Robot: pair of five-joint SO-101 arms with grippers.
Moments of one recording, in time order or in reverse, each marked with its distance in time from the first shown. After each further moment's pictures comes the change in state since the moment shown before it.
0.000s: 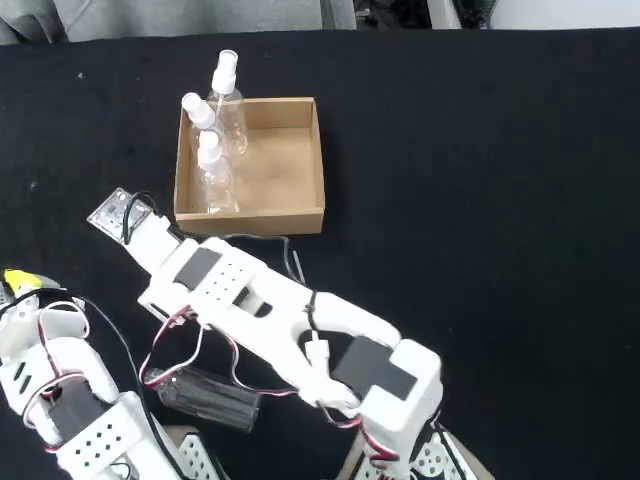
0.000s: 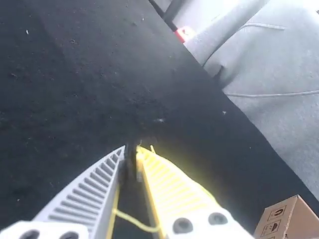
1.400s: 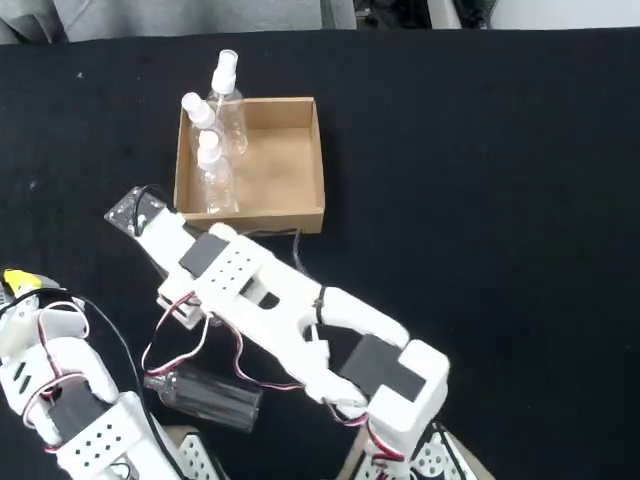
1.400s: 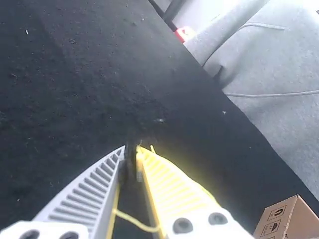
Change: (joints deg) left arm 0.0 0.0 0.0 0.0 0.0; right arm 2.1 -3.3 -2.5 16.9 0.1
